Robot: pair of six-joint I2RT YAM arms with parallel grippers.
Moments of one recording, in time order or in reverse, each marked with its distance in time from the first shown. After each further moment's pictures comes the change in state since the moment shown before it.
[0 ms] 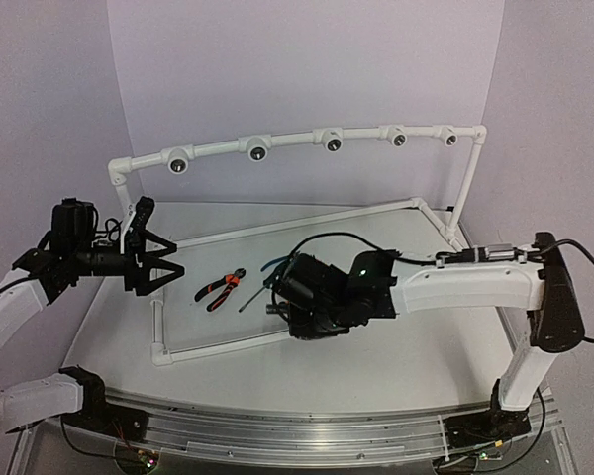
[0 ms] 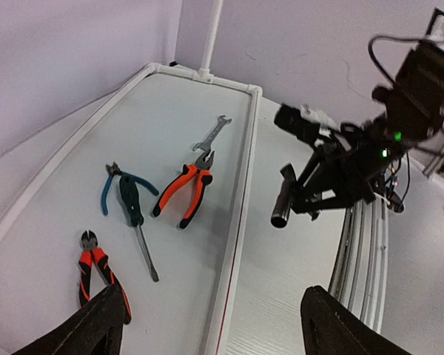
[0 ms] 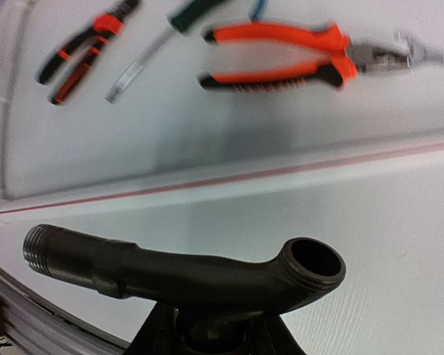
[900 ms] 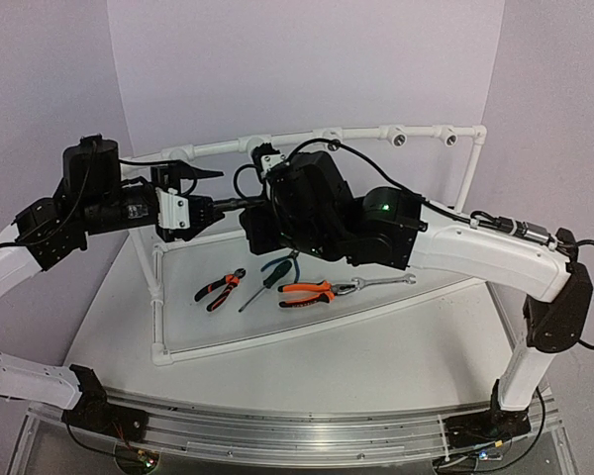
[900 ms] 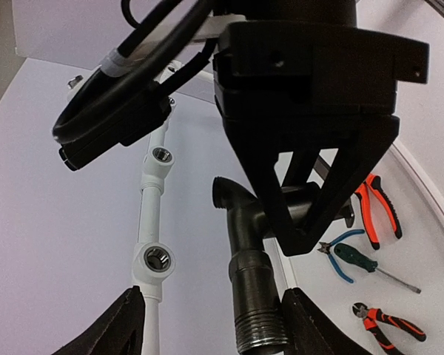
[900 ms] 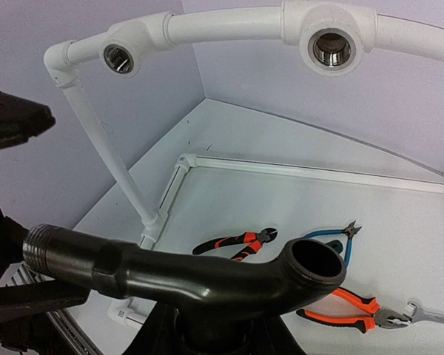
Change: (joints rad) left arm -0.542 0.184 0.441 0.031 -0.636 1.039; right arm 0.008 0.009 0.434 0.249 0.145 -0.591
